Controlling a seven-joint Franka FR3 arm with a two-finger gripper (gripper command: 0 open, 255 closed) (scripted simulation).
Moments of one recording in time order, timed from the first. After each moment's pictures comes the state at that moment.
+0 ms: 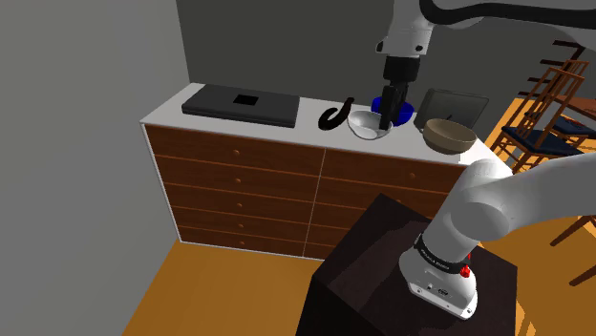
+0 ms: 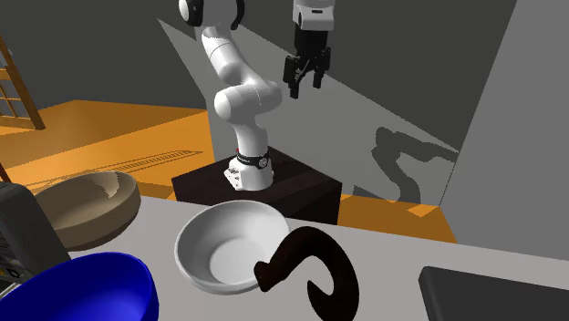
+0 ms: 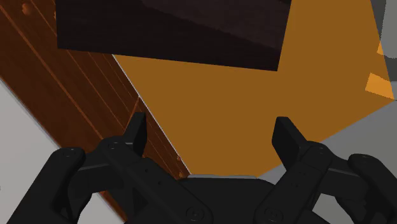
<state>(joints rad) 0.01 -0.80 -0.07 -2.40 0.05 1.43 -0.11</state>
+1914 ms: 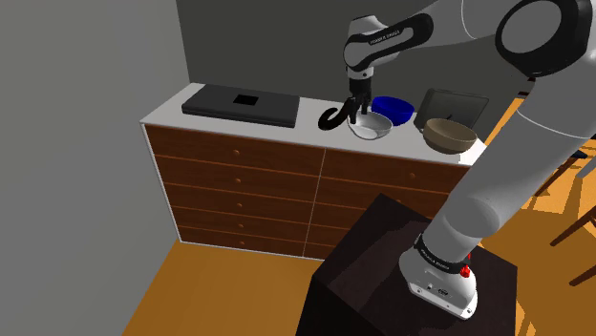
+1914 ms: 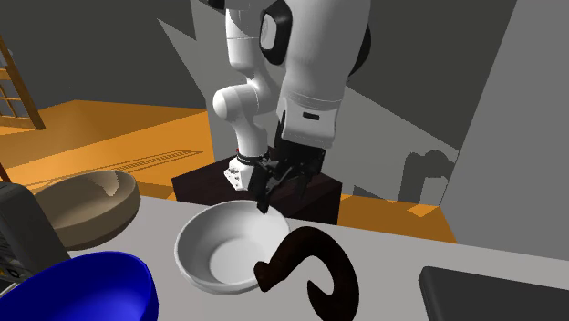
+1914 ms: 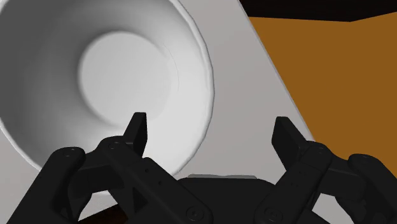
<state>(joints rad) -0.13 -0.05 -0.29 -2.09 -0.21 1.91 -0.34</state>
